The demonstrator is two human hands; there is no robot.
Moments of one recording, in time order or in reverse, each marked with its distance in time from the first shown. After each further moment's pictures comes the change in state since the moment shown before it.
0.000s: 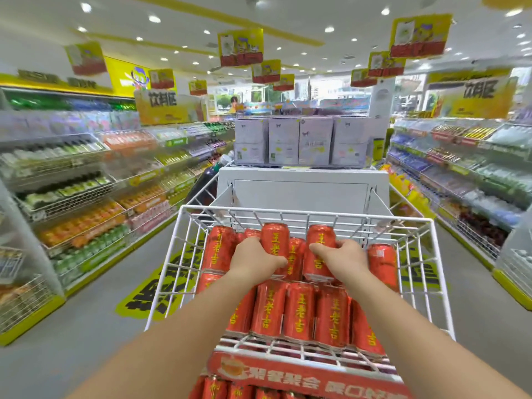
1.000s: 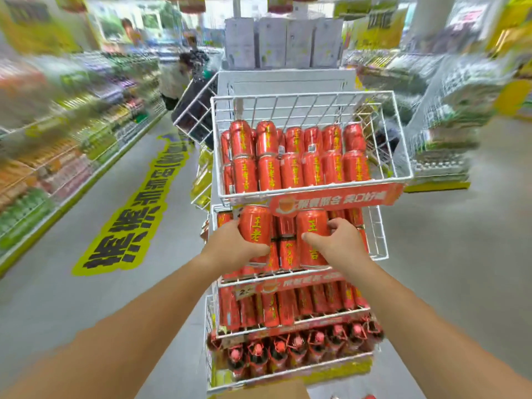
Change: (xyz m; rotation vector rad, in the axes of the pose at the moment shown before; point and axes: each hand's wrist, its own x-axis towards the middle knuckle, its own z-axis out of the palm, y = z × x) left_hand -0.184 -0.244 -0.131 -0.067 -0.446 0.146; right_hand -0.352 0.060 0.111 -0.124 0.158 0.085
